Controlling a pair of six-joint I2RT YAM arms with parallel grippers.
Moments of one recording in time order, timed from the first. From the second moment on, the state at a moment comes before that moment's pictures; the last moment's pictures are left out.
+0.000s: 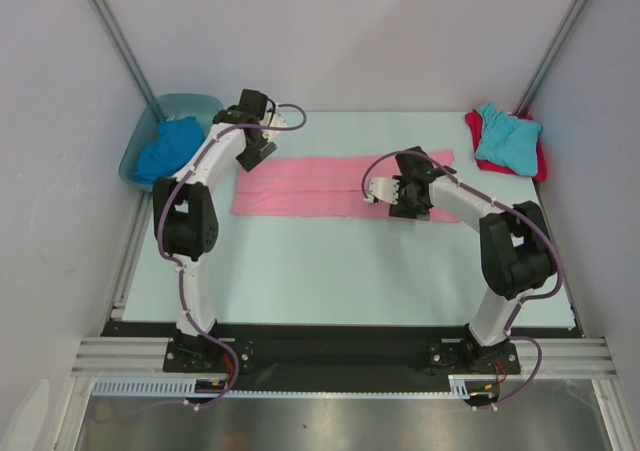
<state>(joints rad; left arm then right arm) -0.24 2.10 1.91 -0.85 -0.34 0.65 0.37 1.76 1.21 -0.56 0.14 -1.13</state>
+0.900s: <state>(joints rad) -0.24 2.10 1.91 -0.85 -0.35 0.65 0.39 1.84 1.19 -0.41 0.18 -1.12</state>
